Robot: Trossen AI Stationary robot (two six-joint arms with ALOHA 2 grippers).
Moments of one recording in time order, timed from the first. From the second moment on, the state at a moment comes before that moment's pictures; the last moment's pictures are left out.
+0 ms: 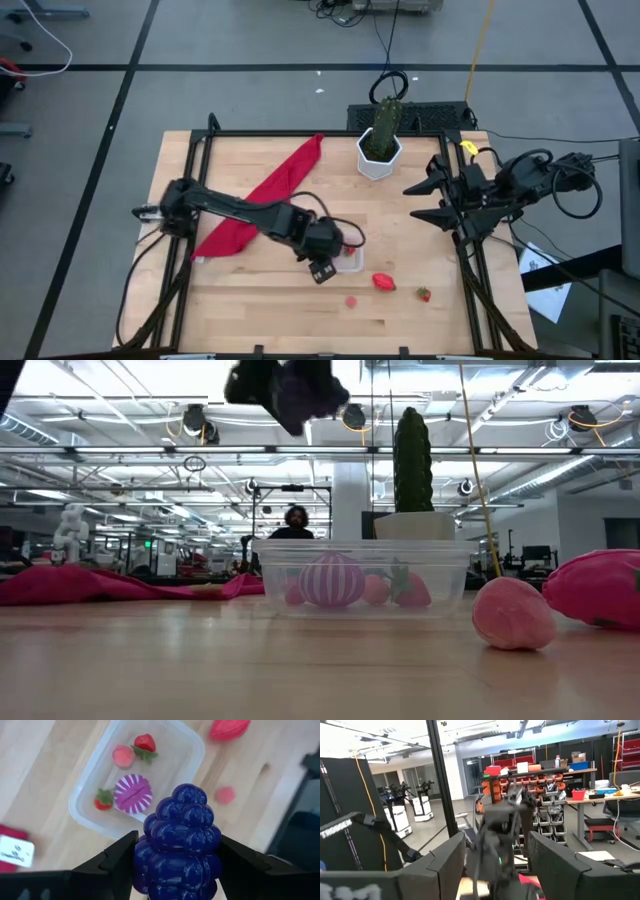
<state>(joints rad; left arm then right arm) -0.25 1.97 1.87 -1.10 0.00 -0.76 0.37 0.83 1.07 -0.10 0.20 0.14</state>
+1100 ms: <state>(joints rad) -0.14 2.43 2.33 -1.25 0.02 -0.40 0.37 0.76 1.07 -0.11 0.21 0.11</state>
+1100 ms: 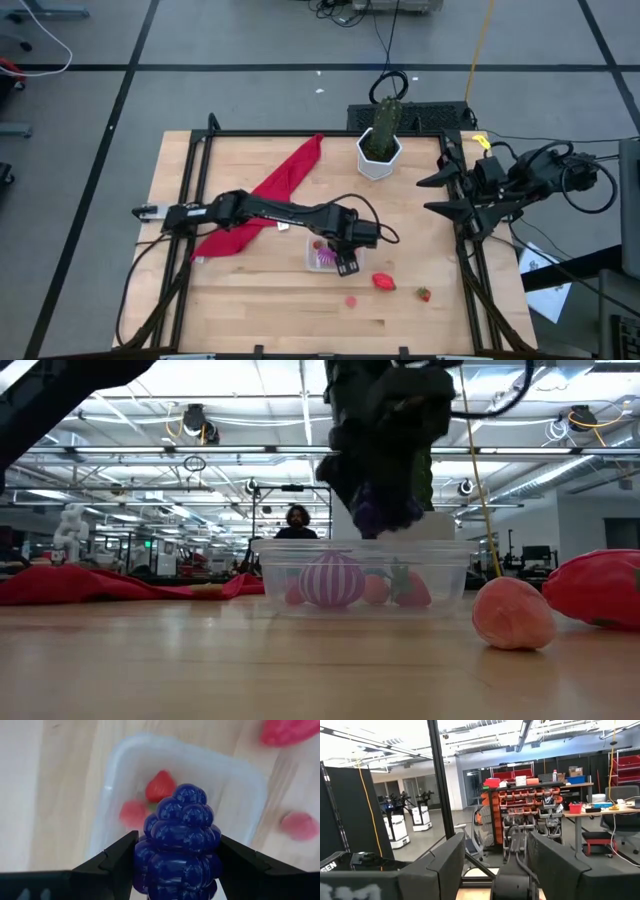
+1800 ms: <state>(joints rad) -0.15 2.51 2.33 -1.22 0.08 -0.41 0.37 0.78 1.07 -0.11 0.21 0.11</state>
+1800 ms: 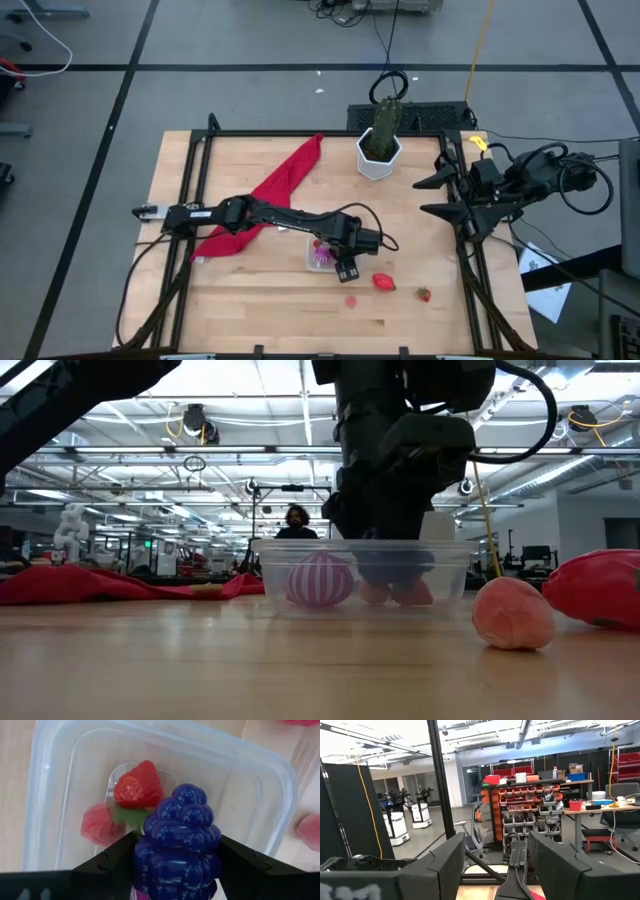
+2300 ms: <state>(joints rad) -0.15 2.51 2.33 -1.20 0.05 -0.41 0.37 0.78 1.07 -0.11 0.21 0.11</state>
